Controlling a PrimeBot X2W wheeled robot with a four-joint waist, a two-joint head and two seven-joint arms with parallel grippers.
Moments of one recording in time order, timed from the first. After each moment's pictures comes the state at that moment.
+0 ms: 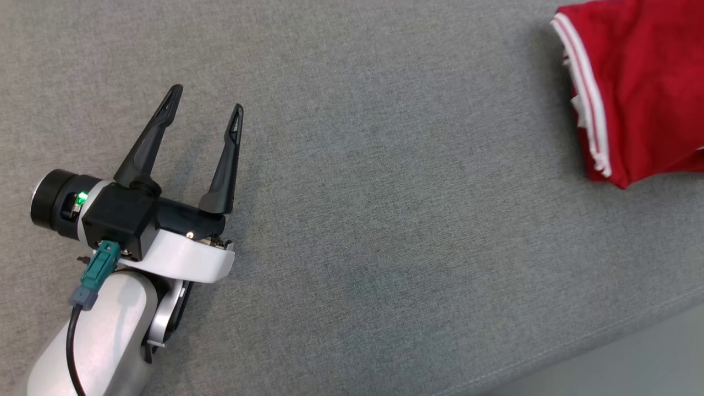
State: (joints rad) left arm -0.44 0.42 -0.46 -0.07 -0.35 0.21 -0.19; right arm -0.64 -0.79 0.26 0.38 0.43 0.13 -0.02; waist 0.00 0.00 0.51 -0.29
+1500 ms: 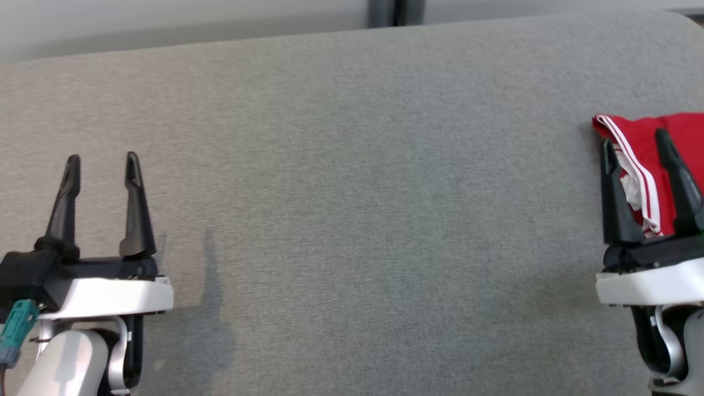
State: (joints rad) left arm -0.20 0.38 -0.23 -0.07 -0.46 0.31 -0.26; right arm -0.22 -0.13 -0.02 -0.08 0.20 0.13 -0.15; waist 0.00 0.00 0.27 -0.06
